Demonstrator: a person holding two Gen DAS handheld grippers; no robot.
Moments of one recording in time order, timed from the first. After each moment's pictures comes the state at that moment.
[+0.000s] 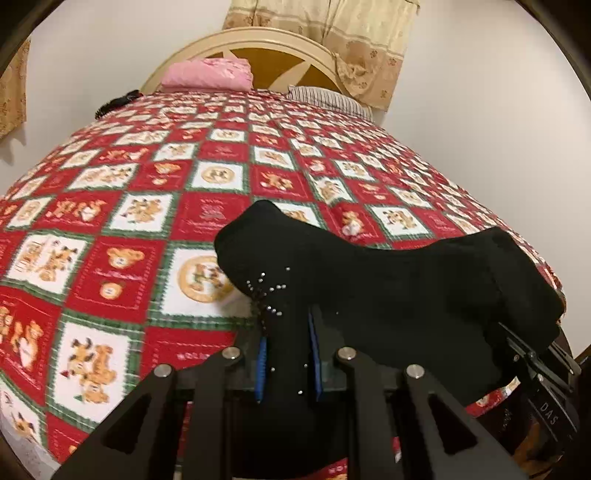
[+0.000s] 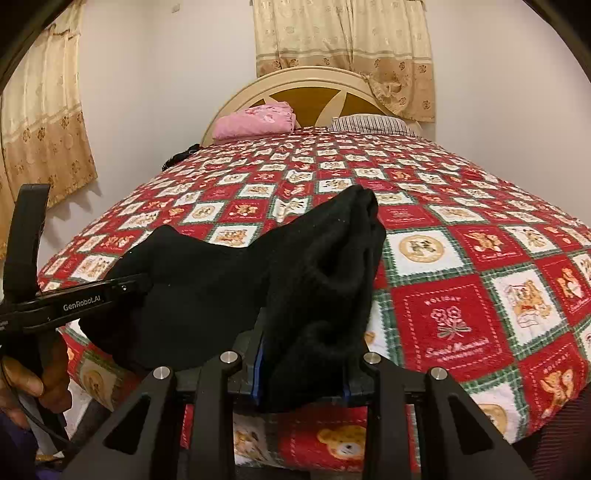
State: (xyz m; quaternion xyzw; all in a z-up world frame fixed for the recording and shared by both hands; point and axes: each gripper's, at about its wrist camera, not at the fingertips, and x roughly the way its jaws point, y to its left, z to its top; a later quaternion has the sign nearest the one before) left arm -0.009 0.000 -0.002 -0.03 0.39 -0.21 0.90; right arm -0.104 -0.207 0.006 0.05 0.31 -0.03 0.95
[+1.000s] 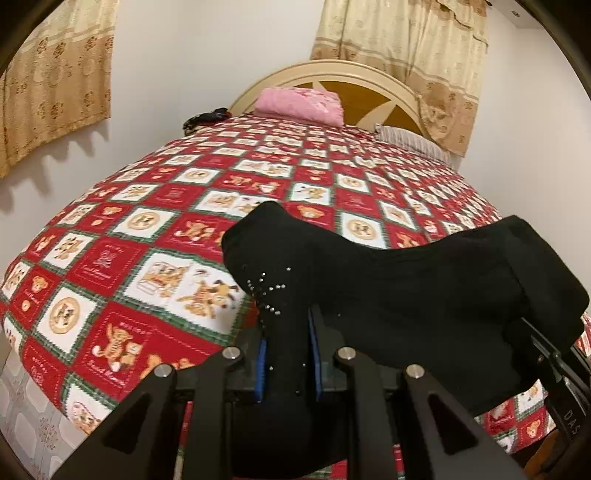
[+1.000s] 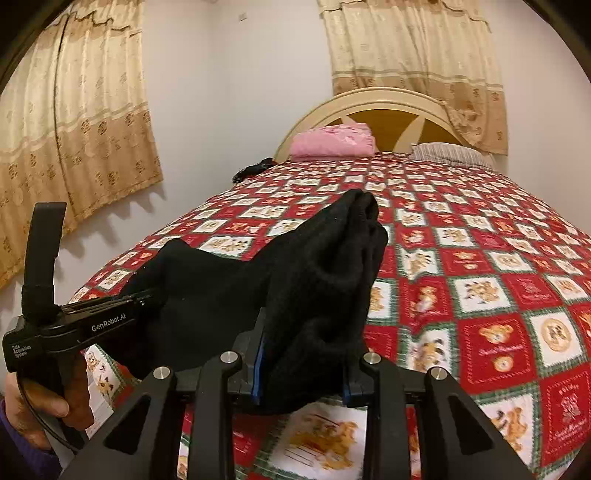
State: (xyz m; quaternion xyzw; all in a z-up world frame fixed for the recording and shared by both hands) left arm 0.019 0.121 0.016 -0.06 0.34 -0.06 0.93; right arm -0.023 -0.087 0.033 0.02 0.26 0.11 0.96
